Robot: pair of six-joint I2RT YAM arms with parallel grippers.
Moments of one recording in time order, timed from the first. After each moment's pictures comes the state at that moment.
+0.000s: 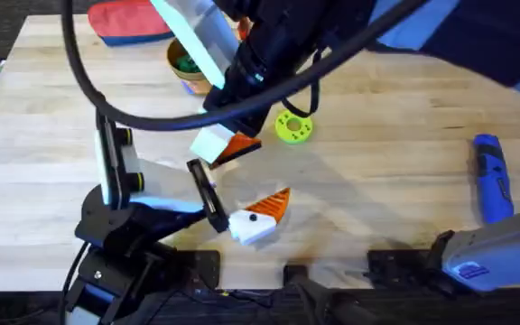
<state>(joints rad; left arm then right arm) -0.35 0.01 0.01 -0.06 0.77 -0.13 0.91 1.77 1.77 -1.16 -0.34 -0.18</state>
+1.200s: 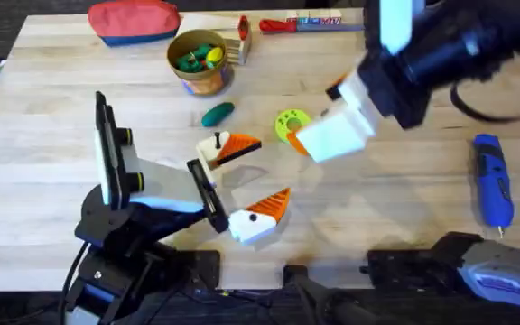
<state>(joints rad) -0.35 0.01 0.01 -0.06 0.77 -0.13 0.62 1.31 1.55 -1.32 -0.37 -0.16</state>
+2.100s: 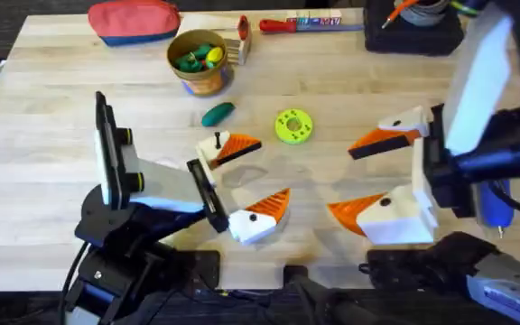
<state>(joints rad) -0.35 0.01 0.01 -0.06 0.77 -0.13 0.50 0.93 1.11 -1.27 -0.59 -0.31</state>
